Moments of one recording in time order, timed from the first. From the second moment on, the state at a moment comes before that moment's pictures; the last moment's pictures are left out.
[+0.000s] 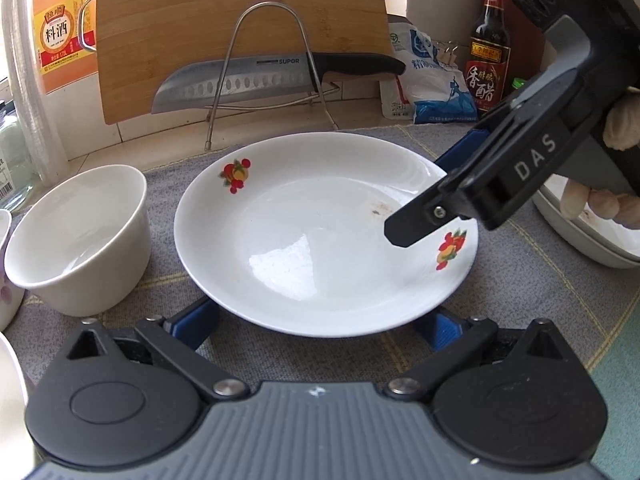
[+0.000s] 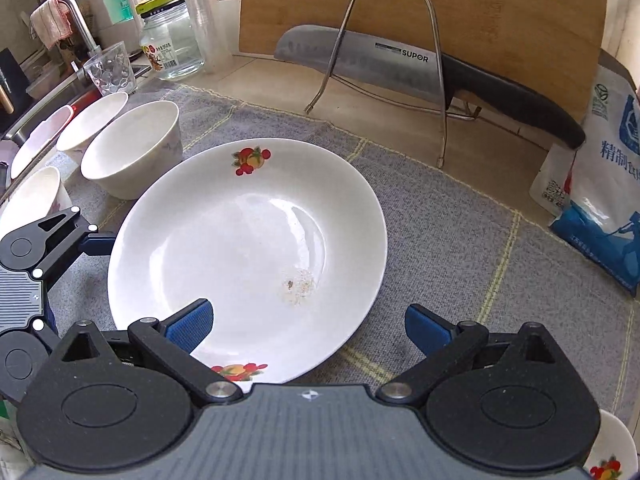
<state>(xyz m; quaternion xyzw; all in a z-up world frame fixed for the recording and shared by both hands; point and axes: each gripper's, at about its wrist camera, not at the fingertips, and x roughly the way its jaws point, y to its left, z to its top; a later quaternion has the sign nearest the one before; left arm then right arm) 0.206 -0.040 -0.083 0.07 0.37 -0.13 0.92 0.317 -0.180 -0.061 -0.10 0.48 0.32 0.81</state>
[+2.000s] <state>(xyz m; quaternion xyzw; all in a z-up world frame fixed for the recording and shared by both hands) 0.191 -0.044 -0.064 0.11 0.38 -0.18 0.90 0.381 -0.139 -0.048 -0.12 0.53 0.46 0.70</state>
